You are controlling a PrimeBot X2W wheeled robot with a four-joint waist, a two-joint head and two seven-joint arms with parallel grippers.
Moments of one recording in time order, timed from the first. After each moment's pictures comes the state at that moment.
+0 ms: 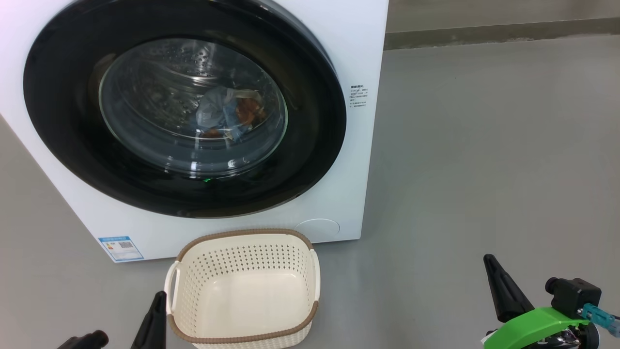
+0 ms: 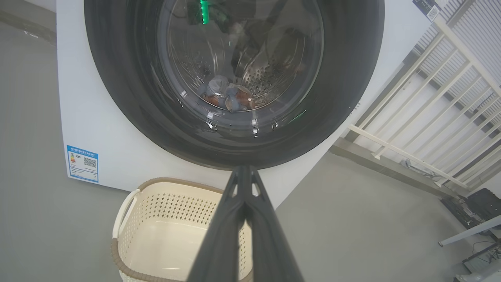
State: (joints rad) left arm -0.03 0.21 -0.22 0.36 -0.76 -0.13 -0.23; right arm -0.06 -0.18 0.17 0.39 0.57 0.13 -0.24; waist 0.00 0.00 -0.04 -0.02
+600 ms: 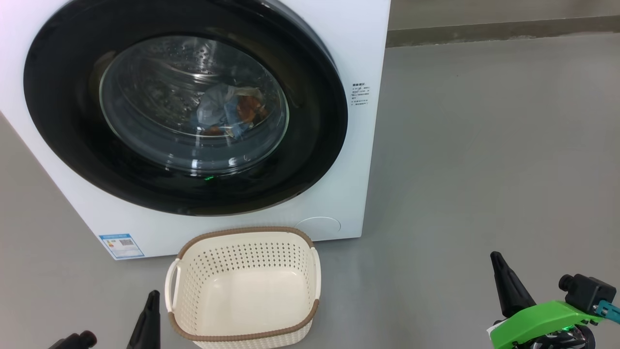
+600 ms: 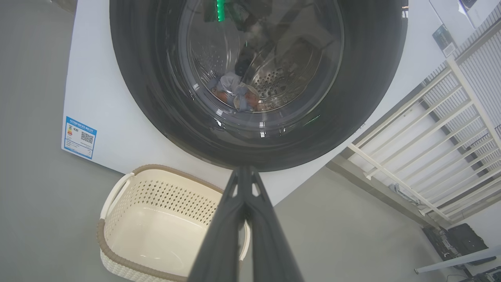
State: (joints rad) left arm -0.03 0.18 -0.18 0.35 -0.88 -0.13 -0.18; right arm -0.06 -0.16 0.13 0.38 0.72 0.13 -0.18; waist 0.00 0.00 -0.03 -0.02
